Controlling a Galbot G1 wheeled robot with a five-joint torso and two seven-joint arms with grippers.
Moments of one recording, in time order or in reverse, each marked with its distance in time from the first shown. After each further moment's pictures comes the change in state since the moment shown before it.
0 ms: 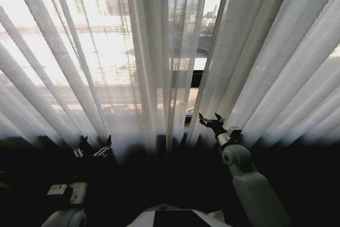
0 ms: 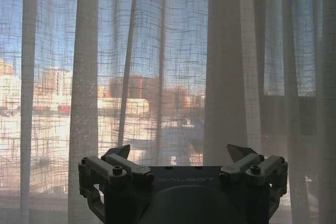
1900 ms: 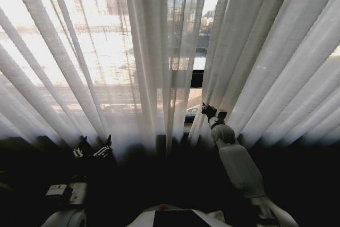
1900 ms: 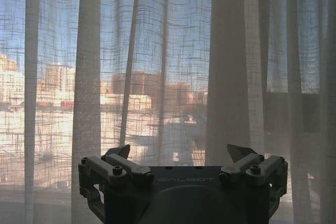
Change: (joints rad) left arm -0.002 -0.020 0.002 -0.009 0.017 0.027 0.000; right arm 0.268 0.005 -0.102 -0.296 -0.027 0.011 0.068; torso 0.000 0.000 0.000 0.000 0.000
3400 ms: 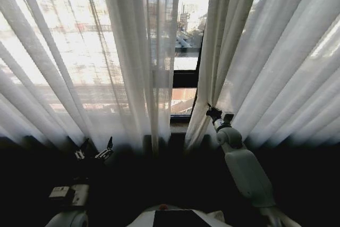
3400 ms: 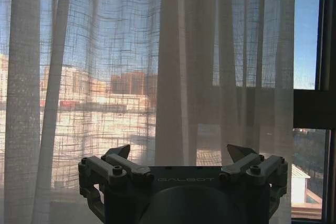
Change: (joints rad) left arm 0.008 0.008 0.017 0.036 0.006 -0.046 0.000; right arm -0.072 -0.033 0.050 0.086 0.018 -0.029 0.010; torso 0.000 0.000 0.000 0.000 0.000
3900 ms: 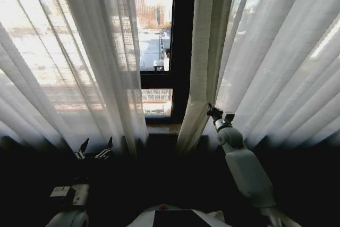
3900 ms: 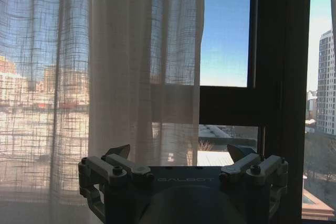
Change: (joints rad) left arm -0.001 0.002 0.000 0.007 0.000 -0.012 0.000; right arm -0.014 -0.003 0.020 0.008 0.000 0.000 0.000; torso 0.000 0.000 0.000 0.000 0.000
